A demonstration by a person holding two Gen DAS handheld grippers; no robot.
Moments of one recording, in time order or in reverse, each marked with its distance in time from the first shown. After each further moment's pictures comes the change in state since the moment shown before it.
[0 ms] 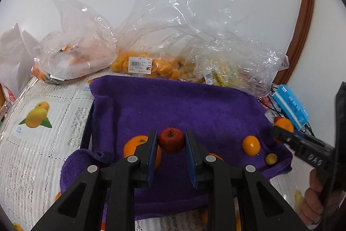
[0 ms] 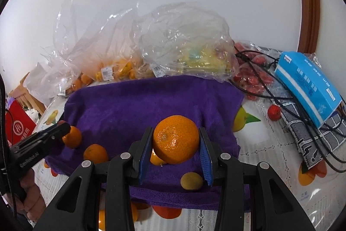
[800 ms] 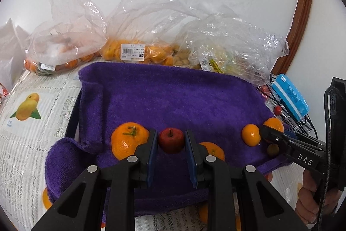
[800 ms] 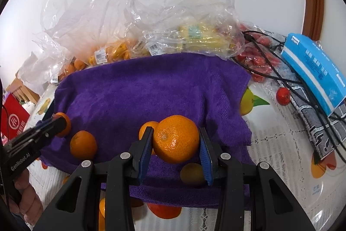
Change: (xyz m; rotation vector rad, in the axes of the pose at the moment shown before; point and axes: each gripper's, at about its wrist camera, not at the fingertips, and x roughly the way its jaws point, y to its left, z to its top) left arm 0.021 -0.007 -0.009 0.013 0.060 -0.023; right arm 0.027 -0.002 -0.014 0.009 0.080 -0.008
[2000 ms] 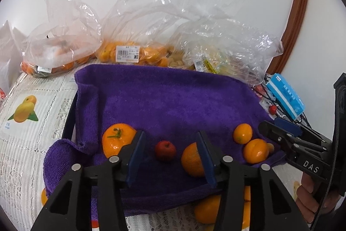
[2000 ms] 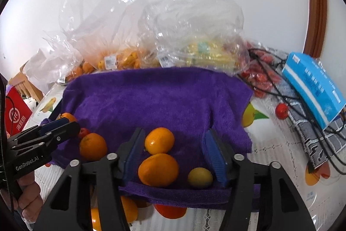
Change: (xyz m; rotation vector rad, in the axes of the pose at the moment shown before) left arm -0.007 -0.003 -0.001 0.014 -0.020 -0.025; right arm -0.020 0.015 0.002 -0.077 -0.081 -0.001
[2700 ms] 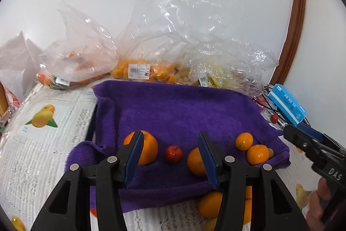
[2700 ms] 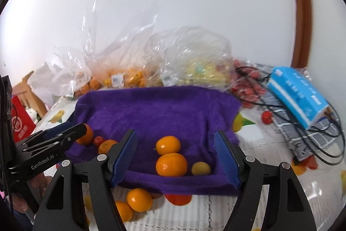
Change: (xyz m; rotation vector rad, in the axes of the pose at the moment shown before) left arm -0.034 0.002 -0.006 0.013 -0.111 0.065; right arm -0.053 0.013 -0.008 0.029 -0.132 -0.035
